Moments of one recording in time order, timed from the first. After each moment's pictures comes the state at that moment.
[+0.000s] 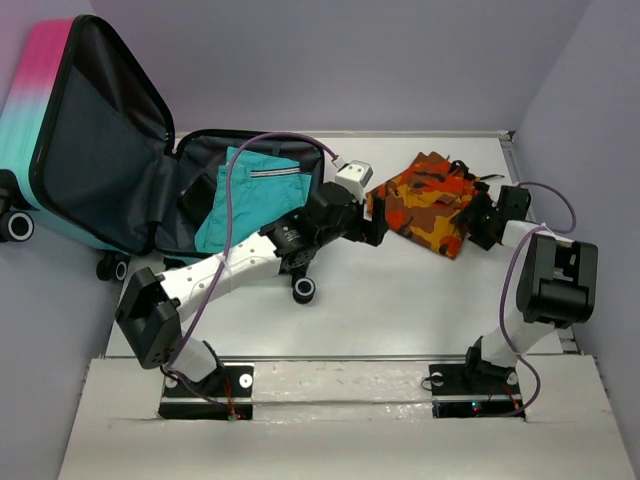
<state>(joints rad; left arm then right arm) -0.93 1.48 1.23 -0.13 -0.13 -0.41 -0.25 1.65 0.87 -0.07 -0.21 0.57</state>
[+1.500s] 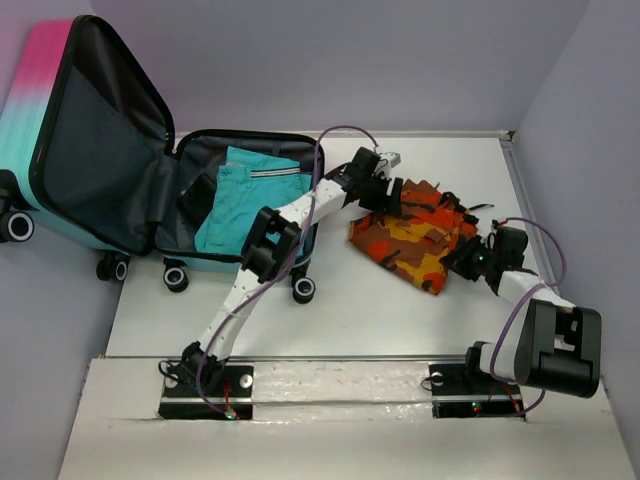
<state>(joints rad) -0.68 2.58 2.27 -0.43 0.39 -0.31 -0.23 1.26 0.46 0.00 -0.45 0.56</state>
